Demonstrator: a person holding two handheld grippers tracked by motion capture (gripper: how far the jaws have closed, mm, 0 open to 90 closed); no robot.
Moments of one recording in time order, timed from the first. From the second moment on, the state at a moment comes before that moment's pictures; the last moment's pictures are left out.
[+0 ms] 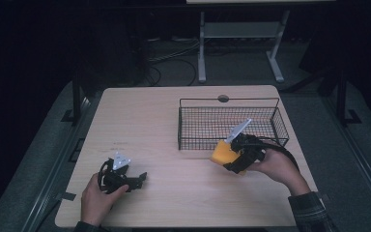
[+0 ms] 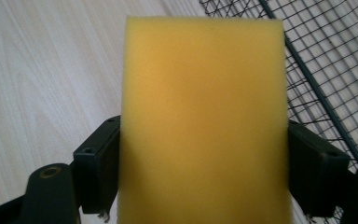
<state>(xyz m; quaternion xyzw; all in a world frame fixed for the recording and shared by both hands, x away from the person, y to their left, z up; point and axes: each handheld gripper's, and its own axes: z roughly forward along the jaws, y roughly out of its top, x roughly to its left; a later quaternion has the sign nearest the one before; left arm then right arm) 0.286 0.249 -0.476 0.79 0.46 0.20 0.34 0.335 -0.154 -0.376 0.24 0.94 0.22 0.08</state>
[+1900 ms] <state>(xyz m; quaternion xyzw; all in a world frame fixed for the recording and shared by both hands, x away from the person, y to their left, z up) 0.286 0.249 -0.475 0.79 0.46 0.20 0.34 0.451 -0.224 -0.355 0.43 0.87 0.19 0.12</state>
